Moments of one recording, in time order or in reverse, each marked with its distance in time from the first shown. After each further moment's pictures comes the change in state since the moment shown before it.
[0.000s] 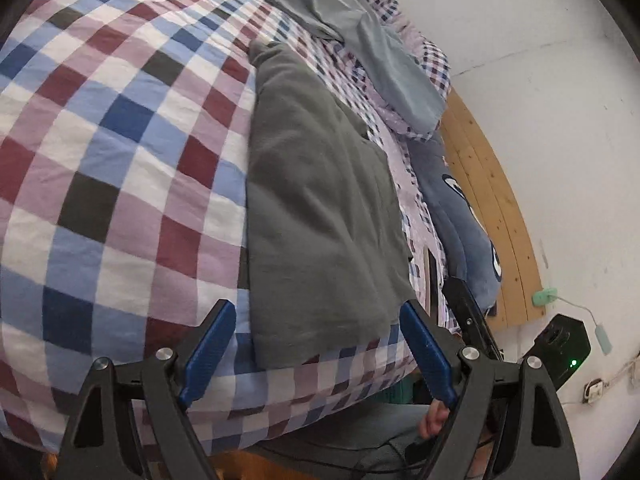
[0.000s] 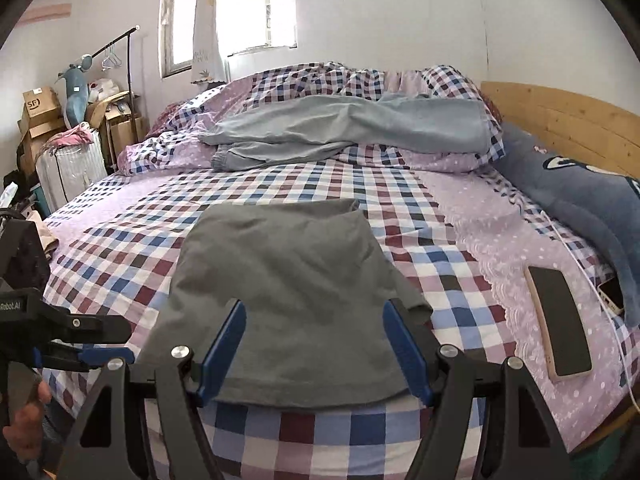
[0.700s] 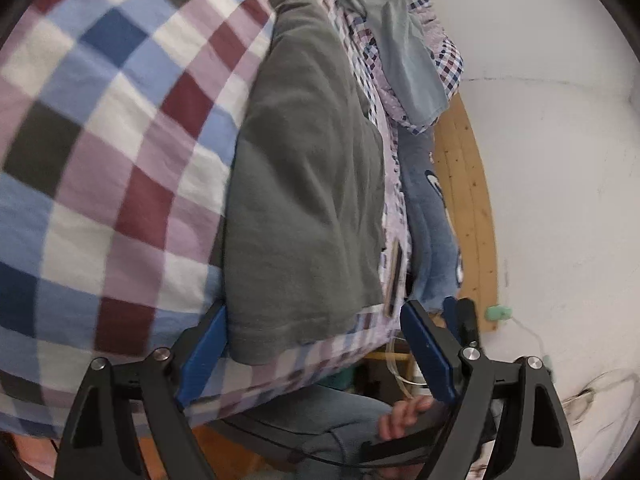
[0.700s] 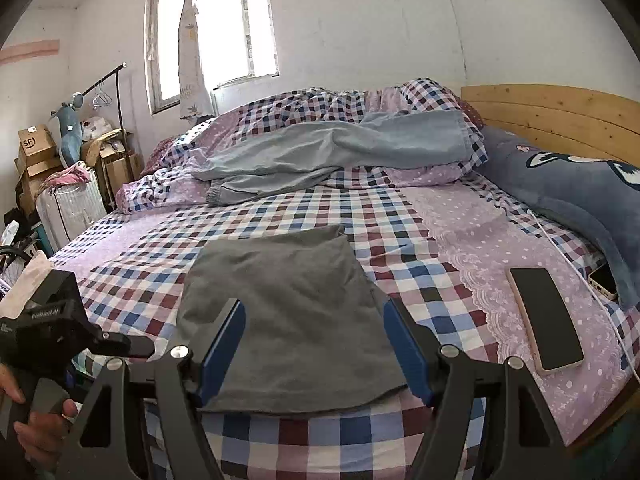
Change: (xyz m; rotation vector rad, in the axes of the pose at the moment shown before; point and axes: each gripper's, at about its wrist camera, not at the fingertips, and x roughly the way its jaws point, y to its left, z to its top) left arm 0.028 0.016 0.012 -0.229 0.165 -0.196; right arm -0.028 -0.019 0.005 0.088 -0.085 0.007
